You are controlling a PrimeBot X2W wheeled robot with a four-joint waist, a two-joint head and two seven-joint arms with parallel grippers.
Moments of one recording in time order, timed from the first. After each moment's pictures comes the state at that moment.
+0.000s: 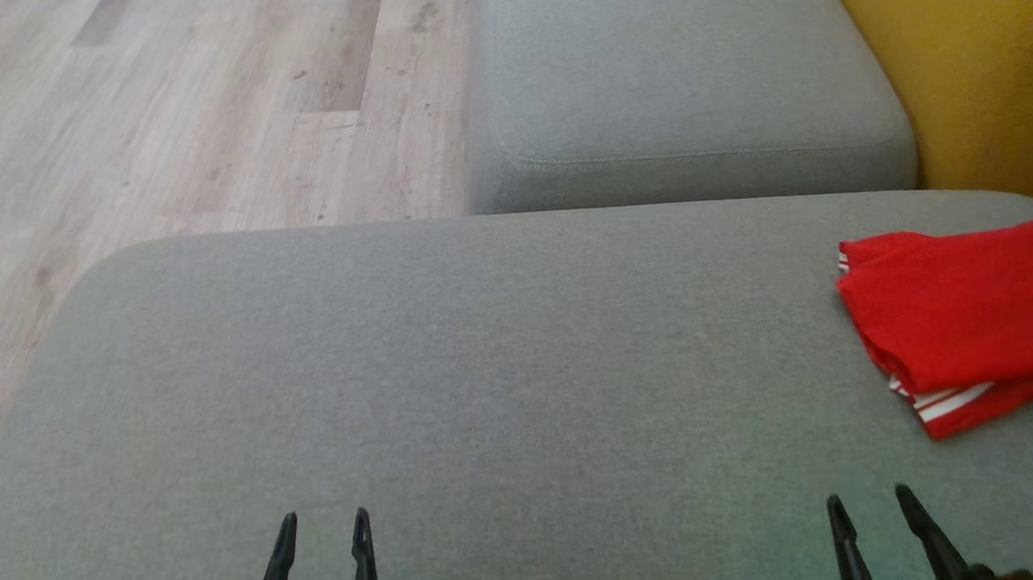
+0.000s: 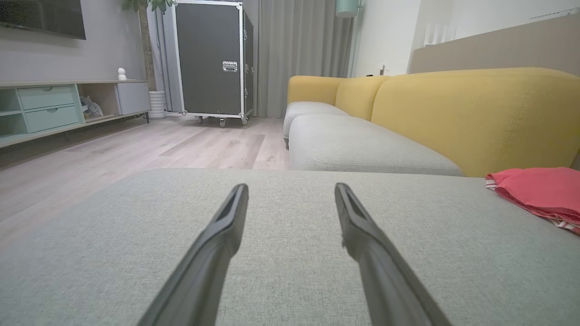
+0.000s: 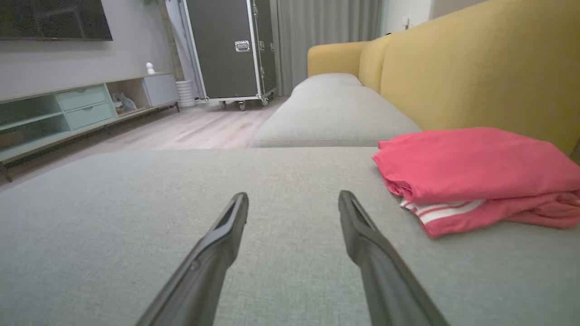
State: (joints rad) left arm 0.27 0.06 -0.23 0.08 -0.14 0.08 -0.25; right arm 0.34 -0.06 0.04 0.10 0.10 0.13 -0.25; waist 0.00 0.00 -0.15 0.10
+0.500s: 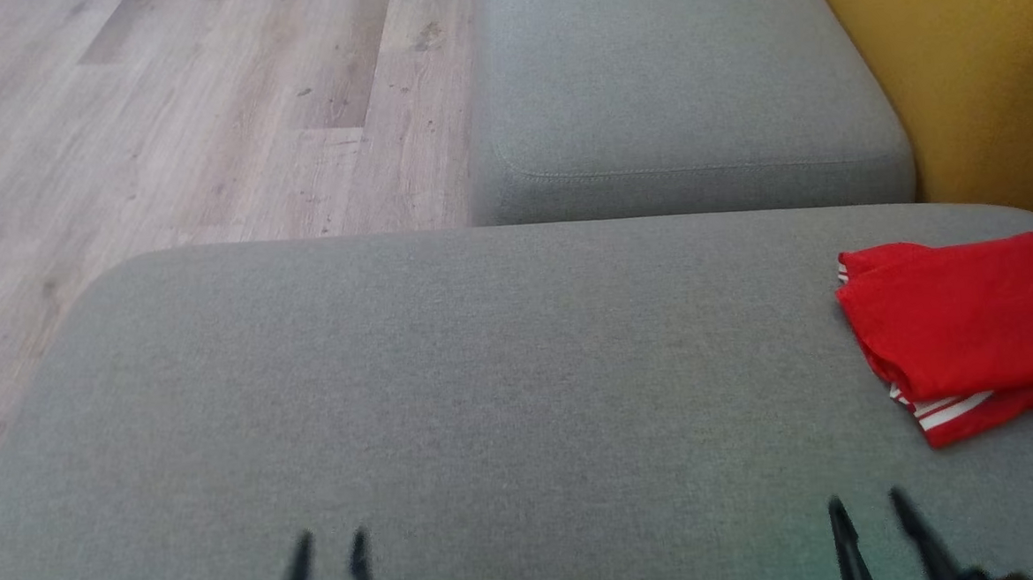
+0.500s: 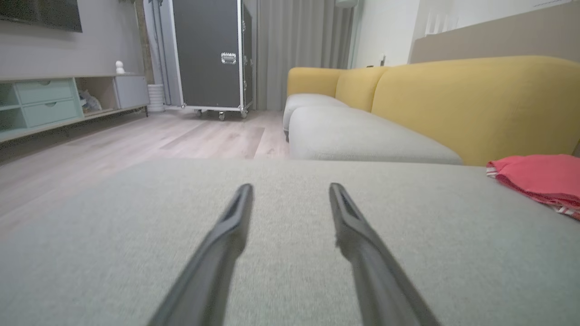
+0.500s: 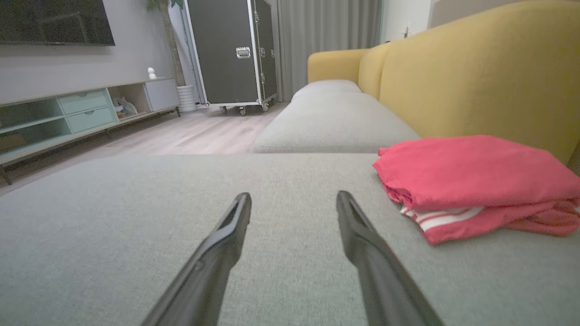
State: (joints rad) left arm 0.27 0.06 -0.23 0.12 -0.13 0.07 -0.25; right arm 0.35 -0.05 0.03 0.10 0.09 0.13 -0.25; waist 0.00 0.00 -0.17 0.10
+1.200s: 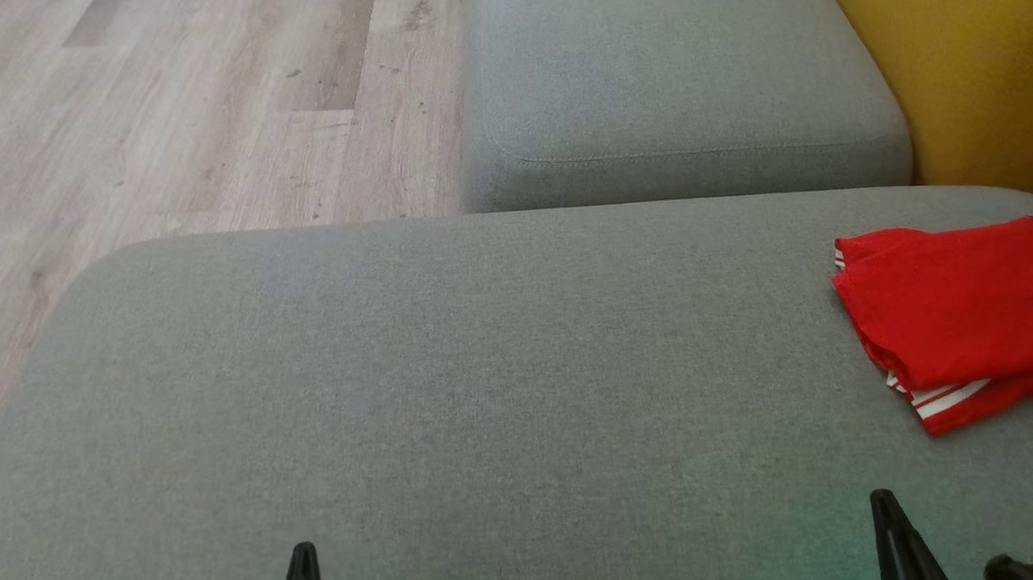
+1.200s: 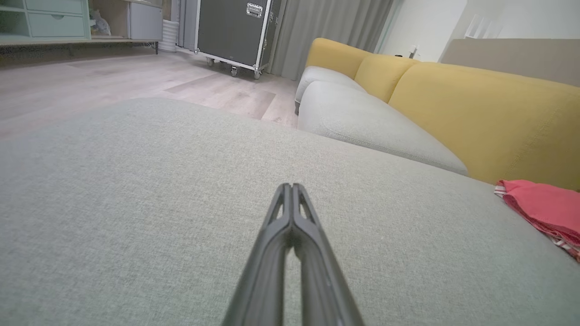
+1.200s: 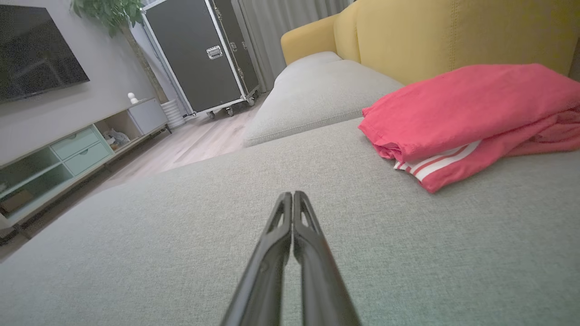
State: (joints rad) left arm 0.26 0.06 -0.21 0.18 -0.35 0.05 -0.21; right arm 0.33 -0.04 0.03 0.15 0.31 0.13 -0.21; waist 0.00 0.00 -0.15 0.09
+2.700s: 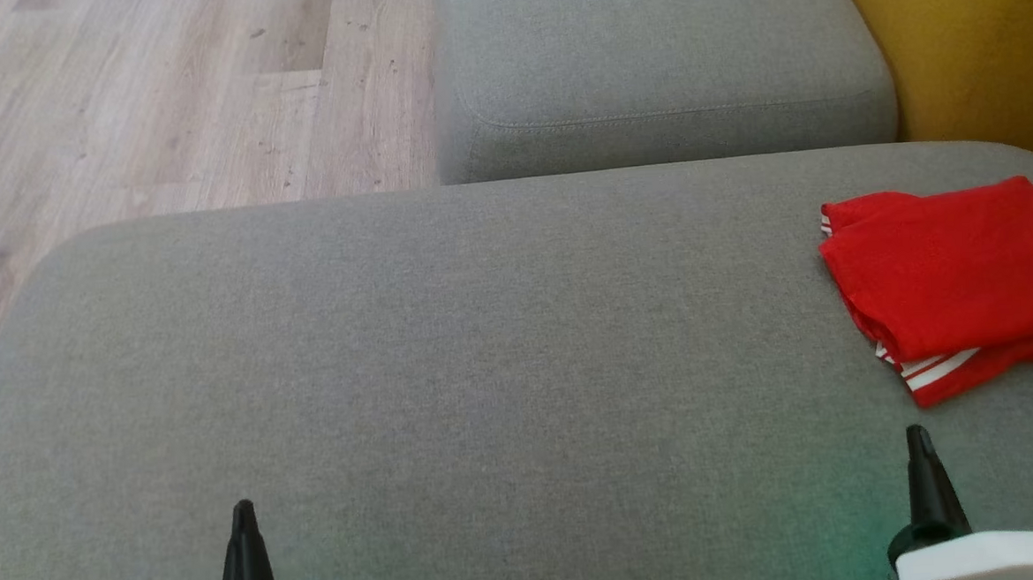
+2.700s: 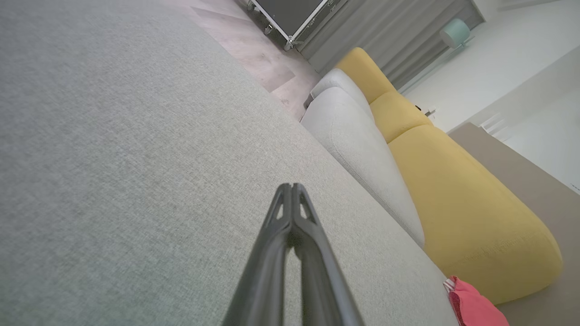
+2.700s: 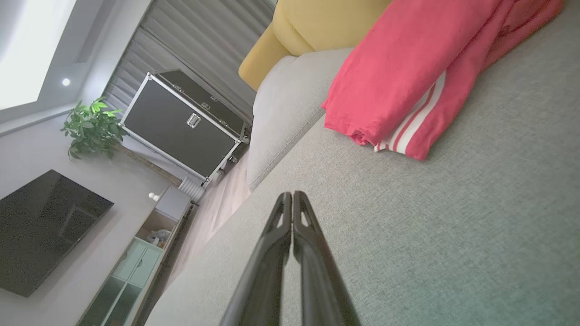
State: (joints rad) left arm 0.14 0.07 -0.12 0.22 -0.90 -0.03 -0.10; right arm 0.18 -0.05 -0.02 0.21 0.87 0.13 -0.09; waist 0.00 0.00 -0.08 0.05
